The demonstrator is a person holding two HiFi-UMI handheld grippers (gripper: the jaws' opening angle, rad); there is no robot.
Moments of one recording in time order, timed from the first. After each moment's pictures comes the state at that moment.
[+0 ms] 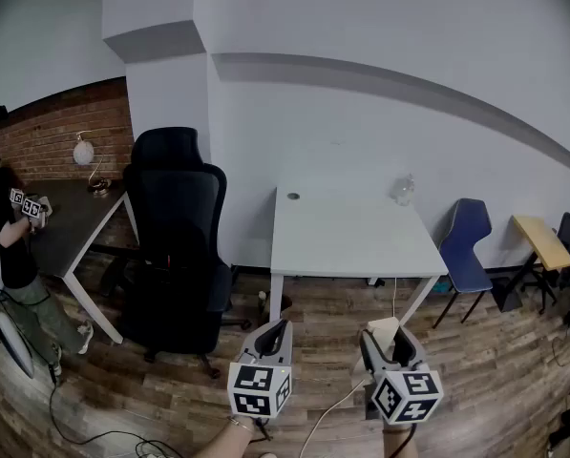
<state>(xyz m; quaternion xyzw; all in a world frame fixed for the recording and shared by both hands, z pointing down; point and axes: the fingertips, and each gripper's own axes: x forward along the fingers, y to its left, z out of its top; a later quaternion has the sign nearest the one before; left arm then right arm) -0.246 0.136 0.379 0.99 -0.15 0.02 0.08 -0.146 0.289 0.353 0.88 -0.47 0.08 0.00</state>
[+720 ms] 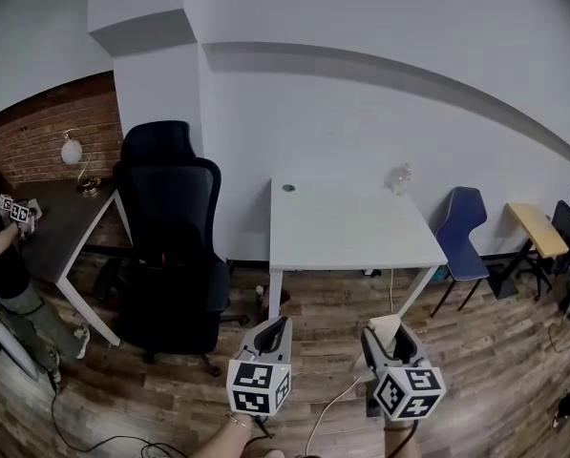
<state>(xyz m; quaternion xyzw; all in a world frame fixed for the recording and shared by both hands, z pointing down) -0.242 0.116 0.390 0.99 -0.12 0.03 0.08 -0.145 0.275 0.365 0.89 -0.45 0.10 -0.01</state>
